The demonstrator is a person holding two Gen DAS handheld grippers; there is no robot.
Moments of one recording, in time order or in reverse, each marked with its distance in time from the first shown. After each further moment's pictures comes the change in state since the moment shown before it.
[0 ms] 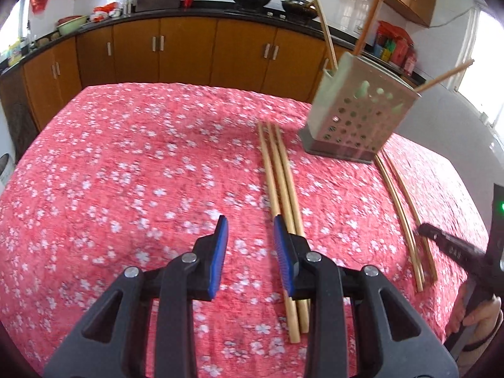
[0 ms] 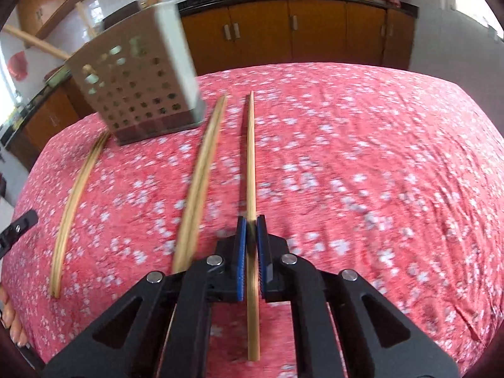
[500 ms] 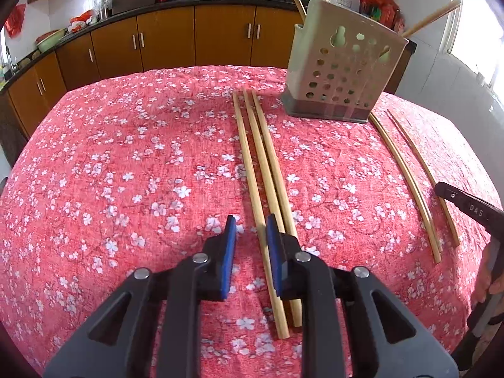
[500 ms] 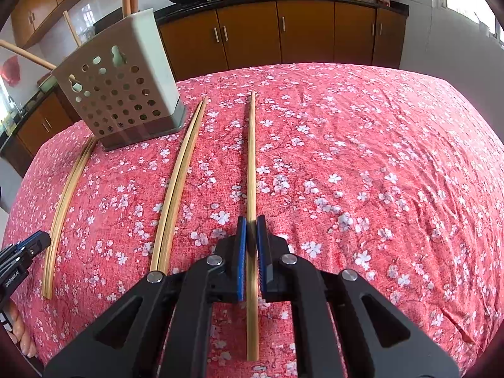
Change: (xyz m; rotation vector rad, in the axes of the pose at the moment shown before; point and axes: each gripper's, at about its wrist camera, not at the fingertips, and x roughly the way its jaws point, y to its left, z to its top) left arm 0.025 -0.025 -0.014 0.120 0.074 0.039; right arm -0.009 -0.012 -0.008 -0.004 -0.007 -0.010
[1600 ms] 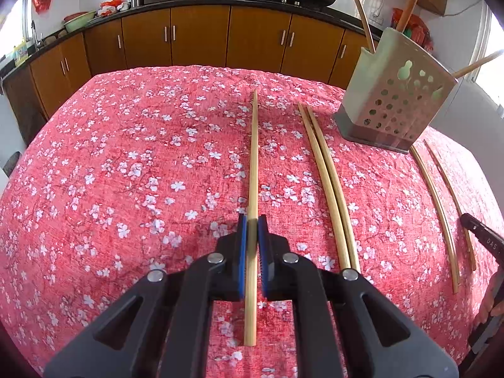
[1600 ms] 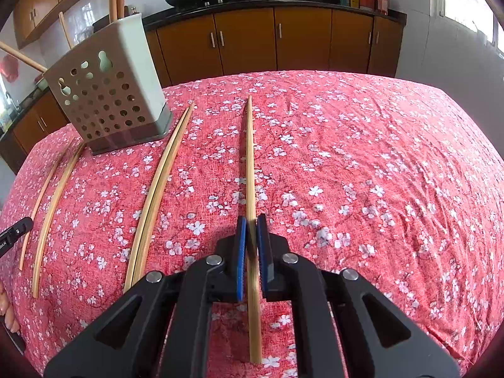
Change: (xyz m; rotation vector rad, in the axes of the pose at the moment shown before) left arm 0.014 0.052 0.012 -0.117 -0.022 0.060; right arm 0.002 -0.019 0.007 -0.019 -0.031 -0.034
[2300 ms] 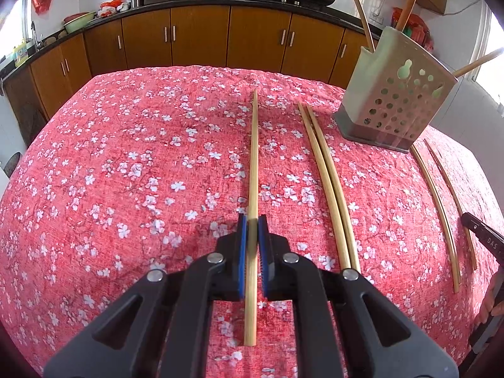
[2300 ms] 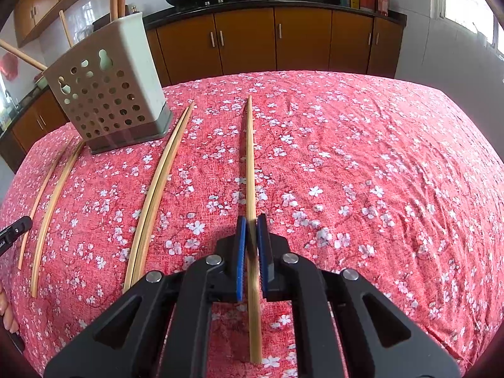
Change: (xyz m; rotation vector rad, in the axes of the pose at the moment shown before) left arm 0.003 -0.001 0.000 -0.005 0.000 -0.010; right arm 0.000 0.003 0.000 -0.004 0.000 -0.007
